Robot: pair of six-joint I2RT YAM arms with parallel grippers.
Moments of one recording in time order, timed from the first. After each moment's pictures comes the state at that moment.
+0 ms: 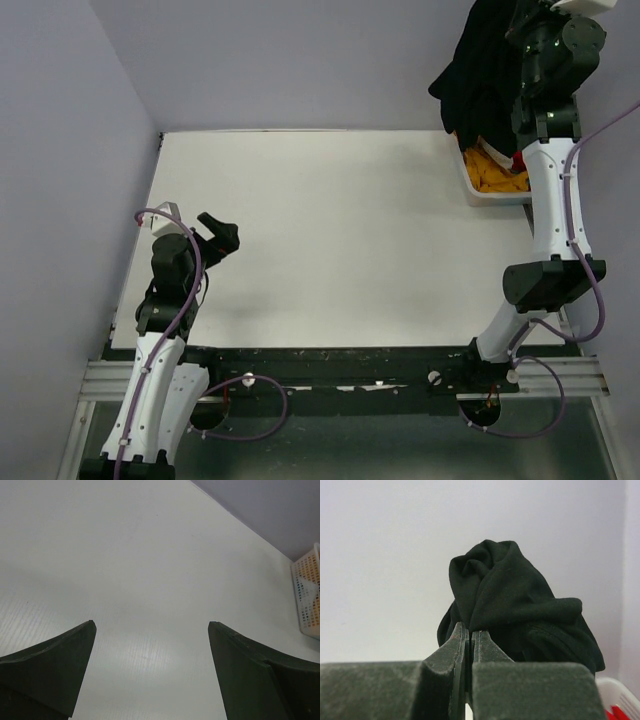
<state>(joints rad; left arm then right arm) -0.09 0.58 0.57 -0.29 -0.05 -0.61 0.02 1.77 2.16 0.00 0.19 0.20</state>
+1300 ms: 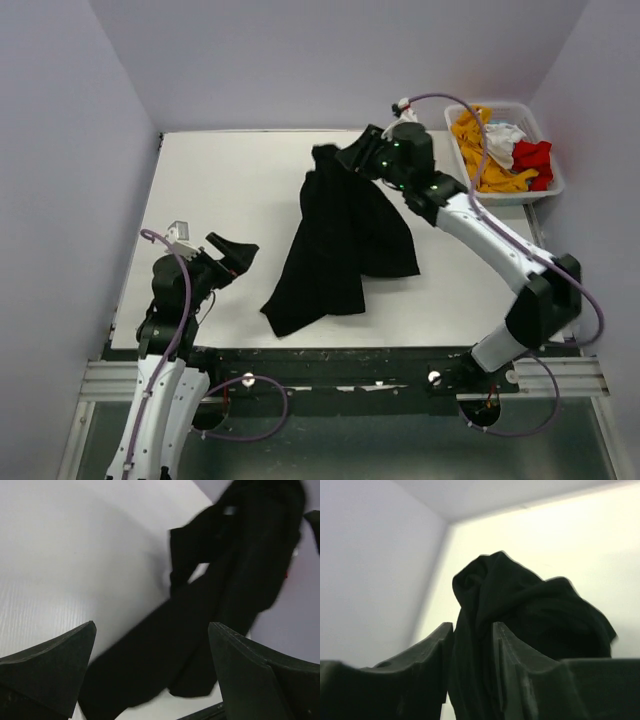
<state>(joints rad) -0.09 0.37 0.47 -0.35 0.24 -0.82 0.56 1.47 1.43 -0.08 -0.04 0.68</state>
